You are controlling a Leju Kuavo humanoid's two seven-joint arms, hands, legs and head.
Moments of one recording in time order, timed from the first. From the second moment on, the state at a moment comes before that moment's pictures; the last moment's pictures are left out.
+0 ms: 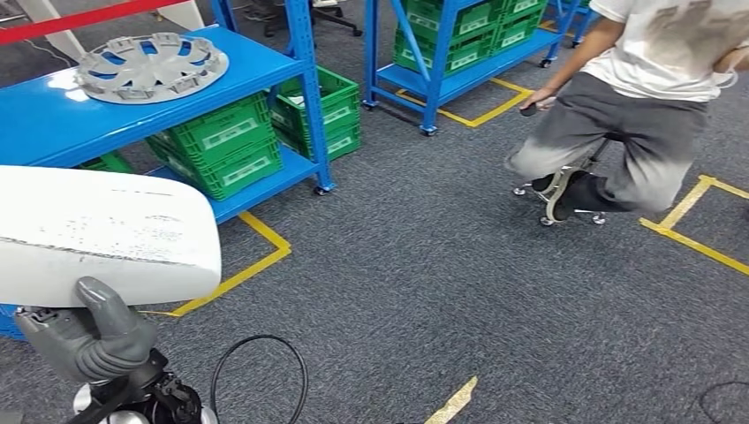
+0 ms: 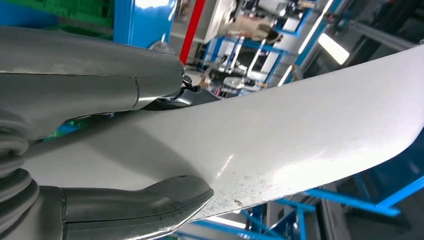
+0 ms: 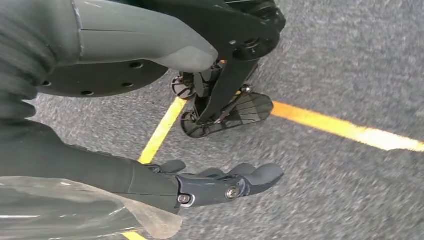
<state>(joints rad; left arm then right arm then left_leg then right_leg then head) 0.21 -0.12 -0.47 -2.06 -0.05 0.53 -0.70 -0.06 0.14 -0.75 -0.20 0.28 -0.13 -0.19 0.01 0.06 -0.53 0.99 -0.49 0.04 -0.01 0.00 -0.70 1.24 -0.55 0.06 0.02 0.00</state>
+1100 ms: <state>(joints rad) 0.19 -0.13 -0.47 -1.94 0.01 0.30 -0.70 -0.06 0.14 -0.81 -0.20 0.31 -0.12 -0.23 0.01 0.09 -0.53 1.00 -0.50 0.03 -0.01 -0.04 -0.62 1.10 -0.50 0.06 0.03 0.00</state>
